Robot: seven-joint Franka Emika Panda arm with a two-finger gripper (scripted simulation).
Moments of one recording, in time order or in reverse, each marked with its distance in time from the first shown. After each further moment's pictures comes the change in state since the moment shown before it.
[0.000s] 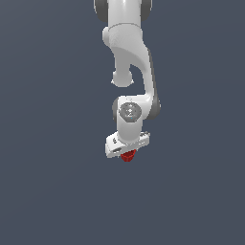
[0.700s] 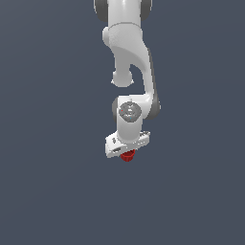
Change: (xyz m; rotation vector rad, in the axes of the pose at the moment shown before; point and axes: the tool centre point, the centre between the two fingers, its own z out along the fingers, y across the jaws) arm -0.001 0.000 -0.001 0.000 -0.002 0.000
